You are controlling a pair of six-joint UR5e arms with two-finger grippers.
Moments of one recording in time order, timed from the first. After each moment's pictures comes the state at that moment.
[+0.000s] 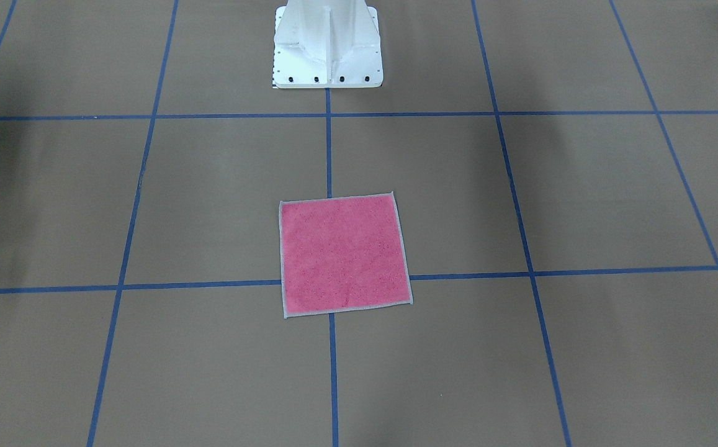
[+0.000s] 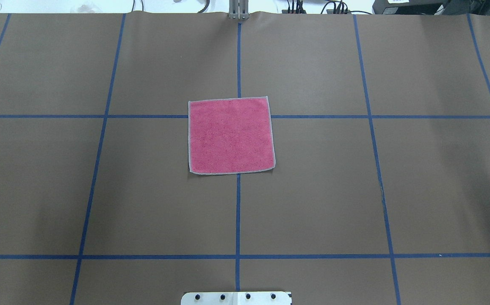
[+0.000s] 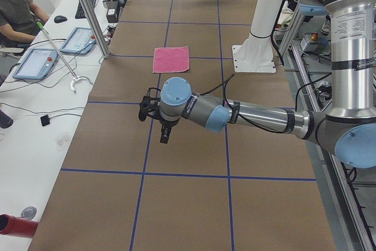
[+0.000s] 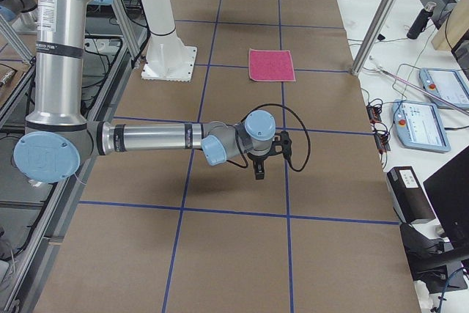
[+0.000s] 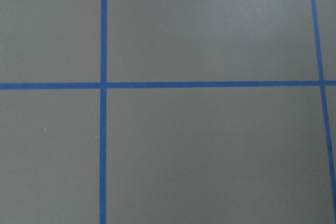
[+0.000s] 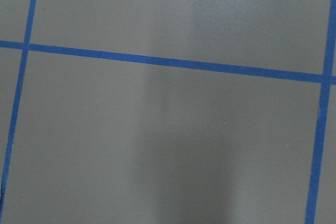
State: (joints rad) left arm -1.52 -1.47 -1.85 -1.91 -2.50 -0.29; right arm 1.32 -1.68 1.70 -1.20 2.47 0.32
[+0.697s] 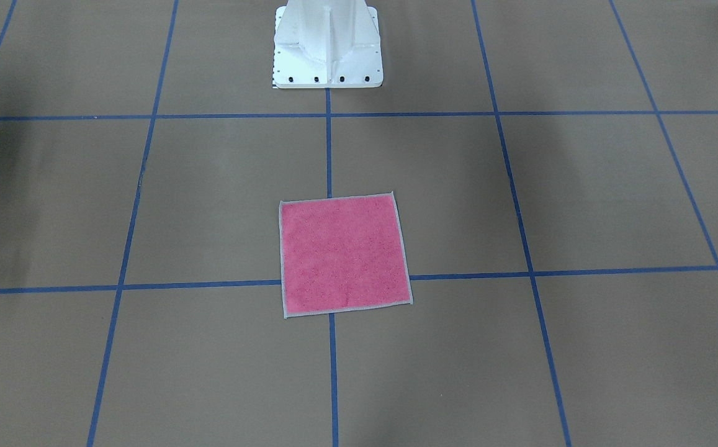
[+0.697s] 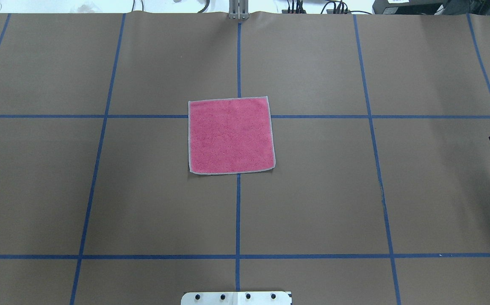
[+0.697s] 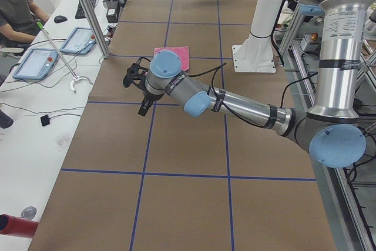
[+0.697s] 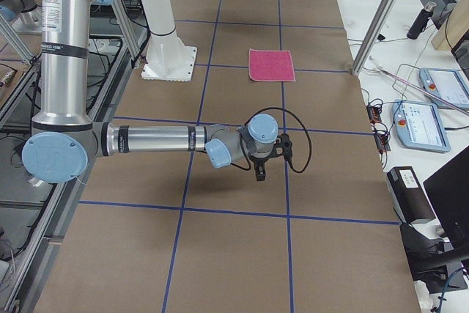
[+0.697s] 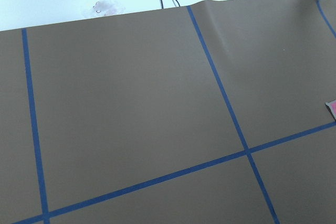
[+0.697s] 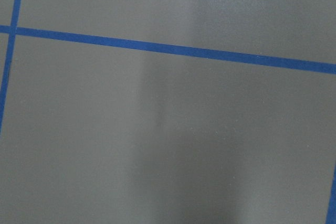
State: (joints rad) left arm -1.52 -1.61 -1.84 -2.04 -2.50 -0.35; right arm 1.29 -1.66 1.66 -1.16 2.47 0.33
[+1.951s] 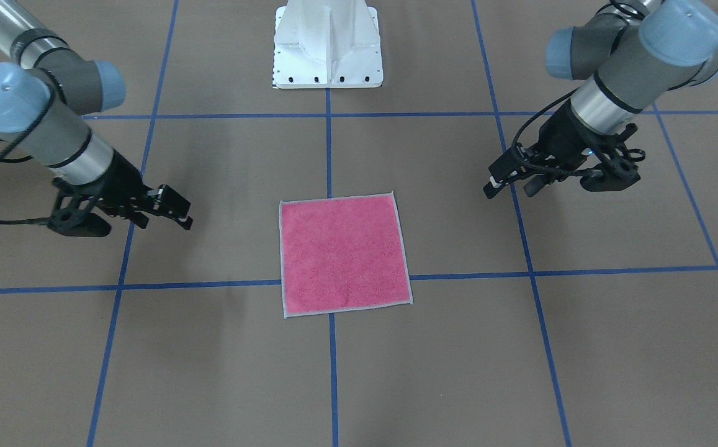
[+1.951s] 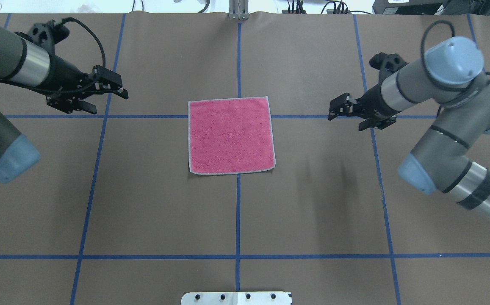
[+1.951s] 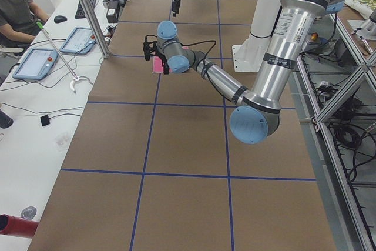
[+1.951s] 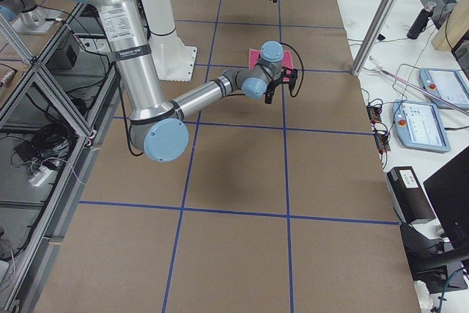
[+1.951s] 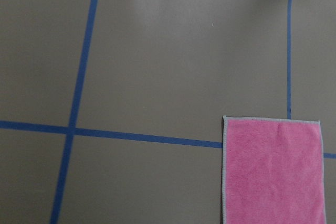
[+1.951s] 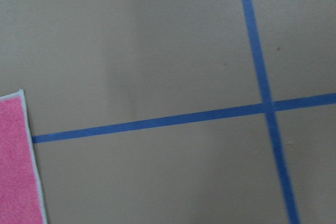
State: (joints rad) left arm -0.90 -1.91 -1.80 -2.04 -2.23 -1.40; right arm 0.79 -1.21 1.68 -1.08 2.12 1.35
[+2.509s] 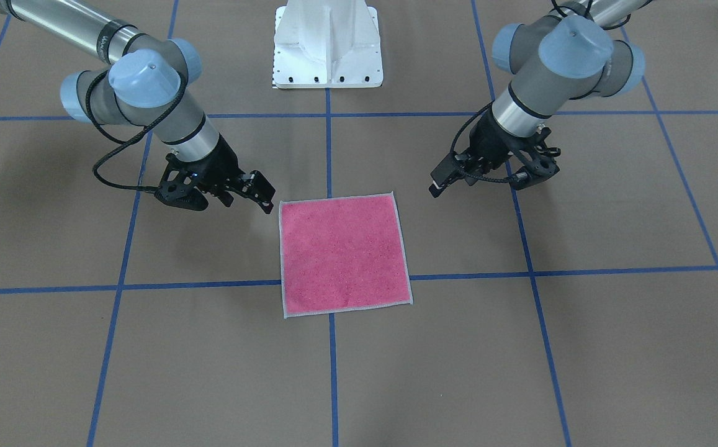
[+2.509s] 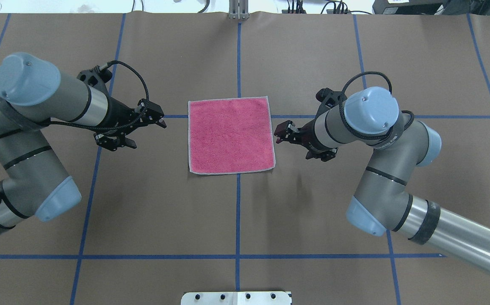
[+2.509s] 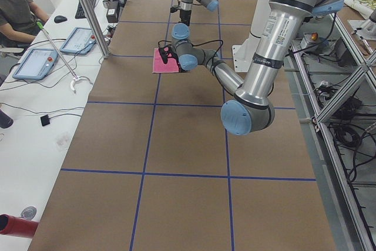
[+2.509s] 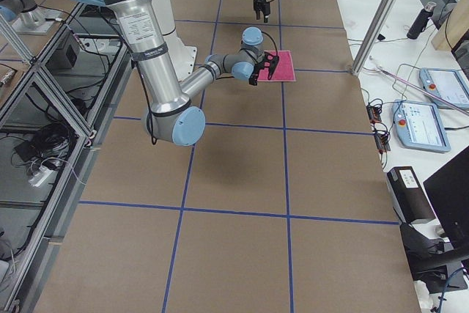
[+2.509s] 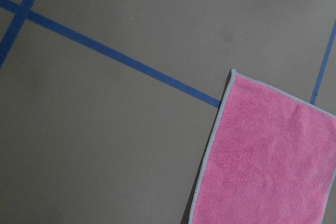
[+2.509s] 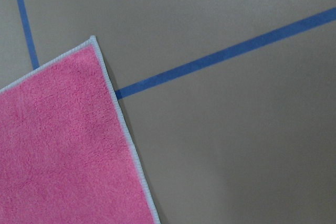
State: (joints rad) left arm -0.72 -1.95 -1.79 -2.04 -2.07 -1.71; right arm 0.59 -1.12 1.66 -1.08 1.91 1.68
